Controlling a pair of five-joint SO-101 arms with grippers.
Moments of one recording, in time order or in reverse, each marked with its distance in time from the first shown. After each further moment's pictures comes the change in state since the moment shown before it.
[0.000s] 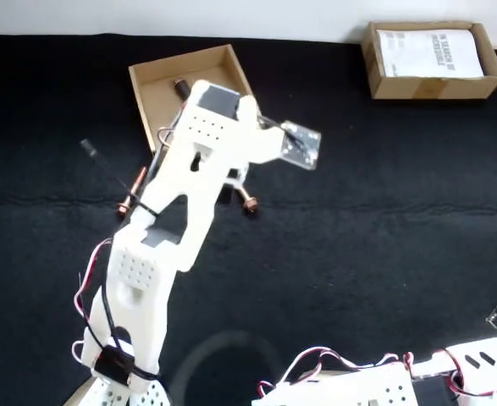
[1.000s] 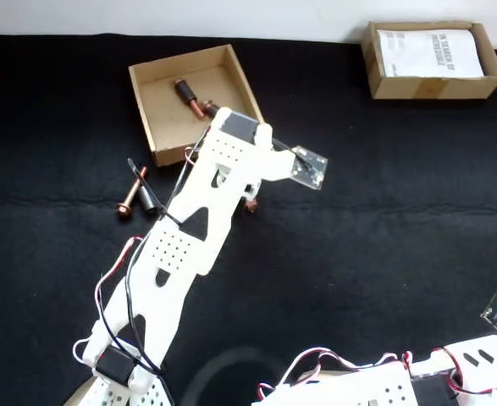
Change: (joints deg) left arm 2.3 27.9 -29.1 -0.2 -0.9; right arm -1.1 0.0 0.0 0.0 3.3
